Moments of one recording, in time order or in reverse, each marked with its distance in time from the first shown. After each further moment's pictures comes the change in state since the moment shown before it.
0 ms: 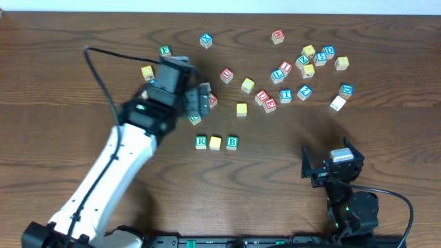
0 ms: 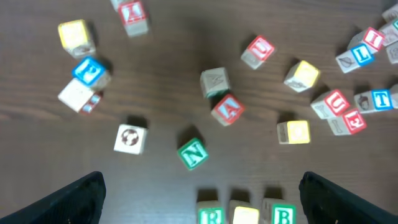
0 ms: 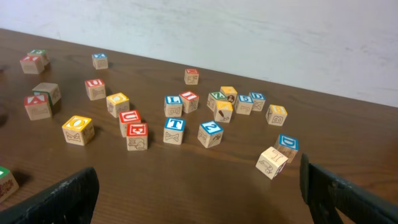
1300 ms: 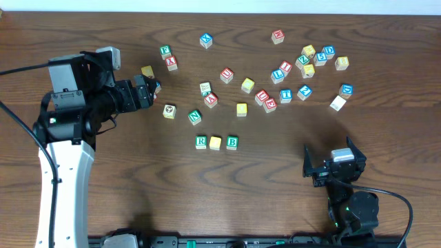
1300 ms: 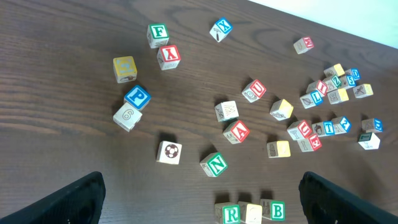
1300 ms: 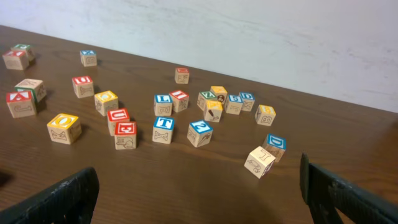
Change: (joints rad) left arm 0.494 -0.148 0.010 -0.054 0.481 0.237; right arm 0.000 0.000 0.000 0.002 0.040 -0.031
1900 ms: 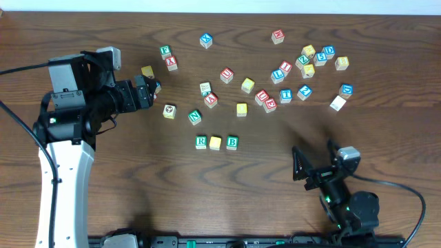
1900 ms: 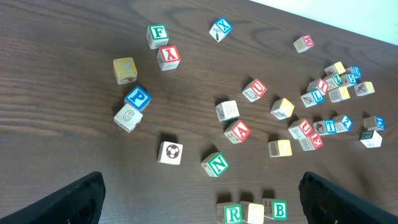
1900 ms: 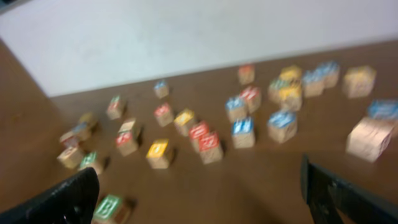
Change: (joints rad) left arm 0.000 0.000 0.000 0.000 0.000 0.014; right arm 0.000 0.014 0.005 0.024 -0.211 0.459
